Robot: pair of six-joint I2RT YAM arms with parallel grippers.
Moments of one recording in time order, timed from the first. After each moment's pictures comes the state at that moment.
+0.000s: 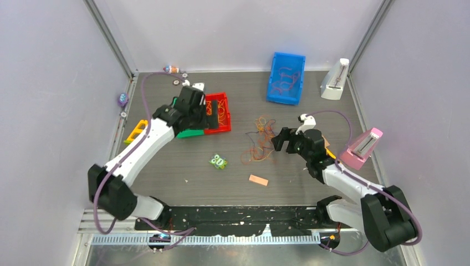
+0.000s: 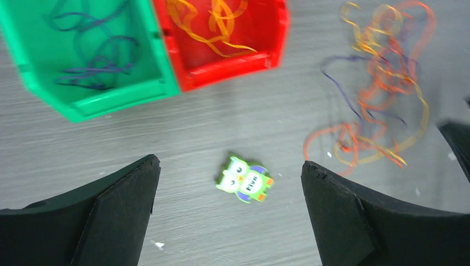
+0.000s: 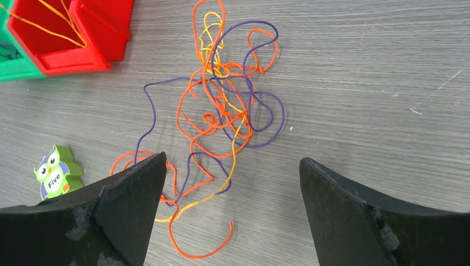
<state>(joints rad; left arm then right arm) -0.50 1.47 1.36 -0.78 -0.16 -0.43 0.34 1.06 0.32 0.37 -0.06 0.38</state>
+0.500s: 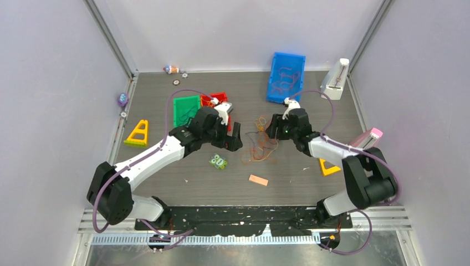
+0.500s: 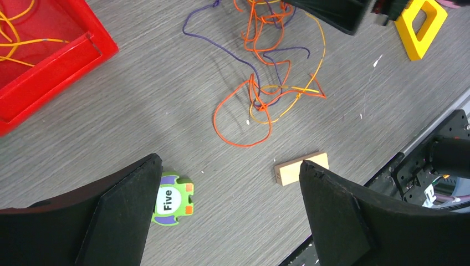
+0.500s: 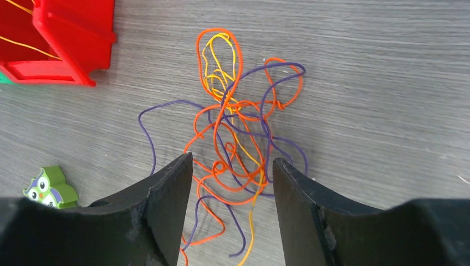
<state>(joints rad) -0.68 1.37 1.00 -0.32 0.16 -0.34 0.36 1.43 0.67 0.18 -0.10 0.35</state>
